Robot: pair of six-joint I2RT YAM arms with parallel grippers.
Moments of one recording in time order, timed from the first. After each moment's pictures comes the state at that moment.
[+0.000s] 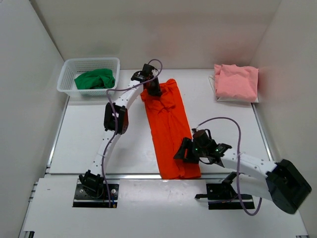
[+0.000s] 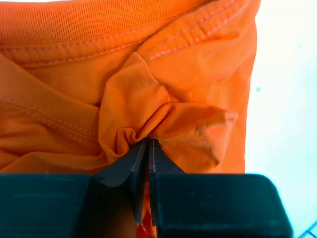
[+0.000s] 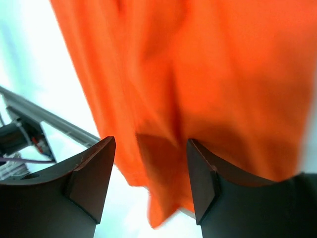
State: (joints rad) left arm -0.40 2.82 2.73 -0.82 0.25 -0.53; right arm 0.71 1.06 0.37 -0.19 -0.21 0.94
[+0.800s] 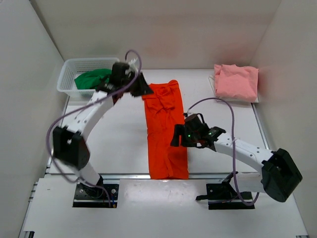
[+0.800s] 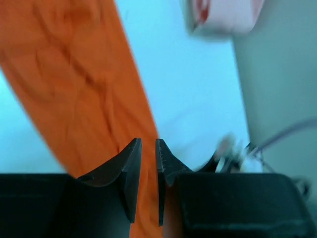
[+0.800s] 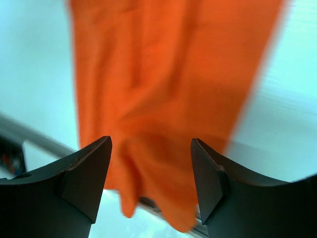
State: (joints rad) left arm -0.37 1.76 1.63 -0.44 0.42 -0.56; right arm 0.74 1.27 0.73 -0.33 -0.12 0.66
